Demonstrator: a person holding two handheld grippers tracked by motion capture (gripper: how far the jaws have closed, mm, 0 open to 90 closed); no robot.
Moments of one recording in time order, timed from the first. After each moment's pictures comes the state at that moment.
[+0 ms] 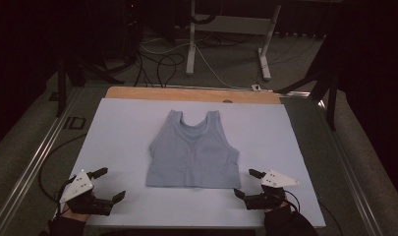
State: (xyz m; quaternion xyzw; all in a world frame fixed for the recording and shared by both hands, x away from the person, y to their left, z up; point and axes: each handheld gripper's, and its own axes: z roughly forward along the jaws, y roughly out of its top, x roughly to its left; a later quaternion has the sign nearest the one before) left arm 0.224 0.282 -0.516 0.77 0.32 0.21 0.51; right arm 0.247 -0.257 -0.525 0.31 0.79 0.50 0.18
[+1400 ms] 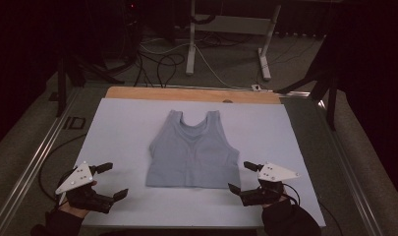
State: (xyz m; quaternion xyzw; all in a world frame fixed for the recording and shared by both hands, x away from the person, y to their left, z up) left arm 0.229 0.266 -0.469 0.79 0.28 0.17 0.52; right arm 0.247 -0.235 -0.472 0.27 0.79 0.52 0.18
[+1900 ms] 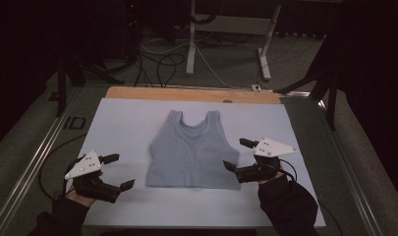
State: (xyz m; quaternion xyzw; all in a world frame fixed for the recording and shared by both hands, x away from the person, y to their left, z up) left arm 0.249 0.248 -0.449 0.80 0.28 0.16 0.51; right arm 0.287 -0.215 -0.421 0.24 0.79 0.53 0.21
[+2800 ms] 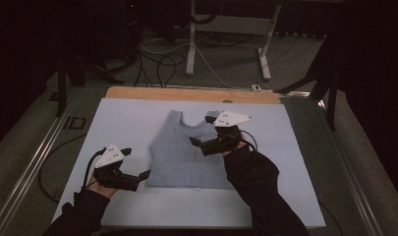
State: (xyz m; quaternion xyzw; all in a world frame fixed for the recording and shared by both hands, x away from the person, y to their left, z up) left arm 0.273 0.206 -0.460 0.80 0.34 0.18 0.46; right arm 0.361 -0.127 -0.415 0.21 0.80 0.54 0.18
